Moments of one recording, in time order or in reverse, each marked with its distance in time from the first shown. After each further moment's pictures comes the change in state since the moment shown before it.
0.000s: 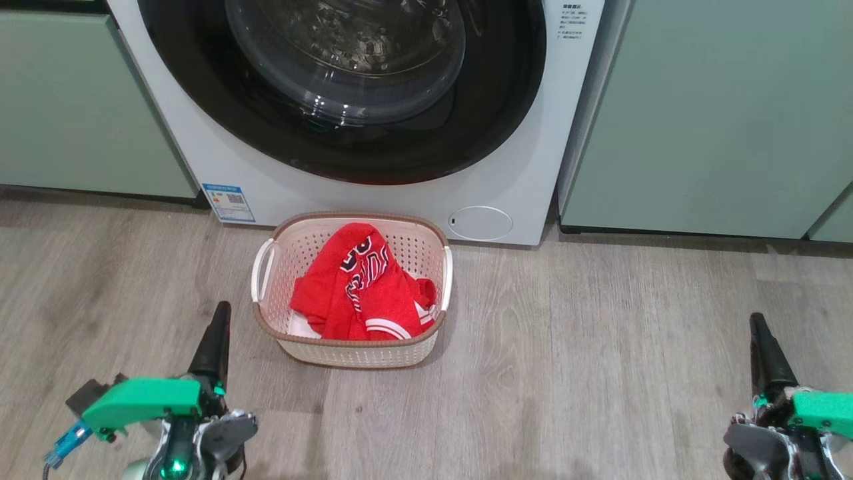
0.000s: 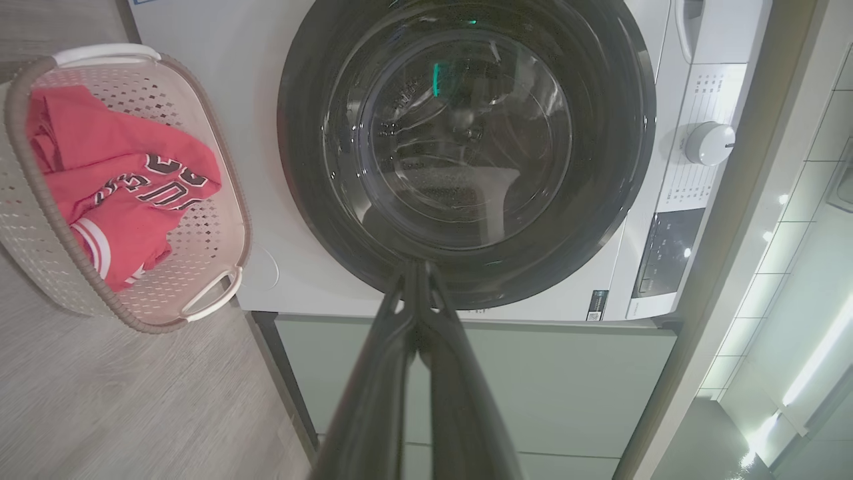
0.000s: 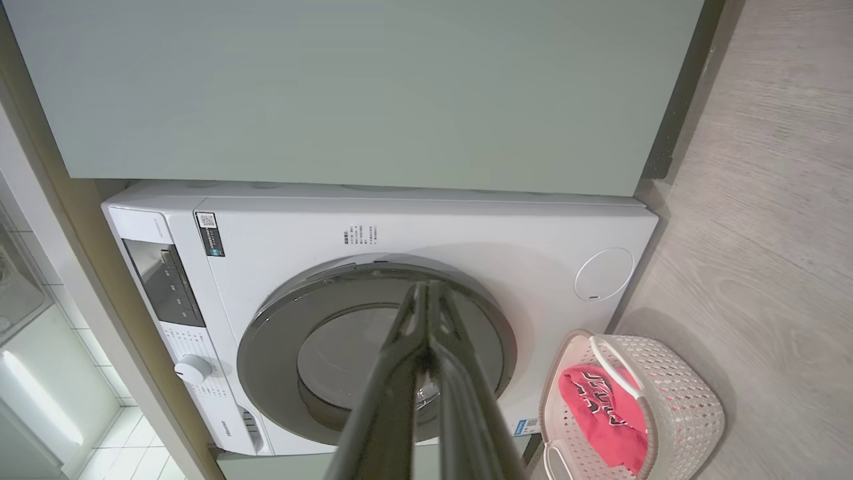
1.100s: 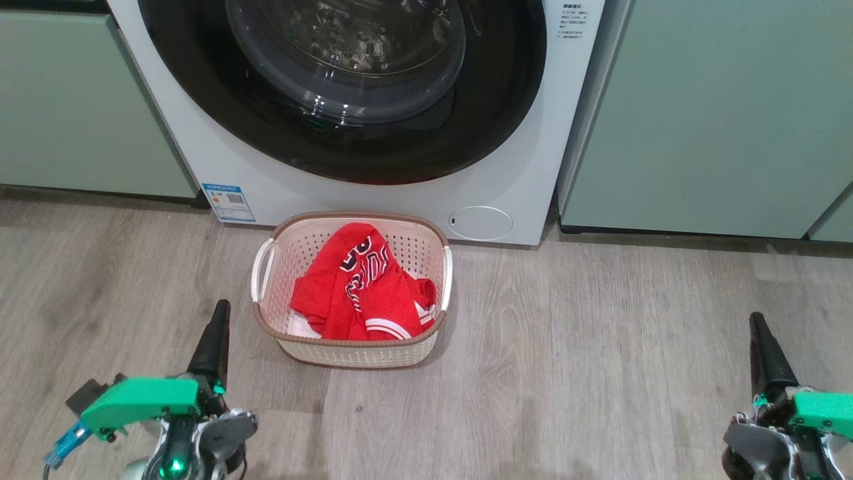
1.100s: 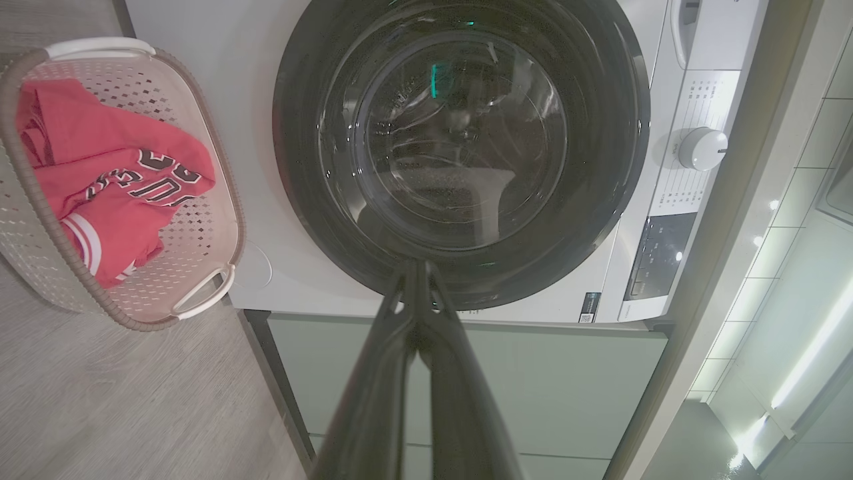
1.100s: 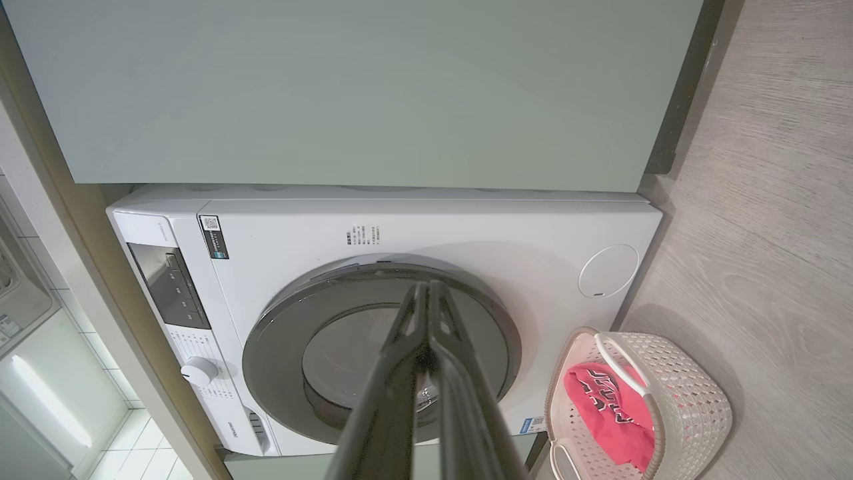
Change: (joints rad) left arm 0.000 0.000 0.002 -0.009 -0.033 0.000 0.009; right arm -0.003 0.000 0.000 -0.002 0.031 0.000 0.008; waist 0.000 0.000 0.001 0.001
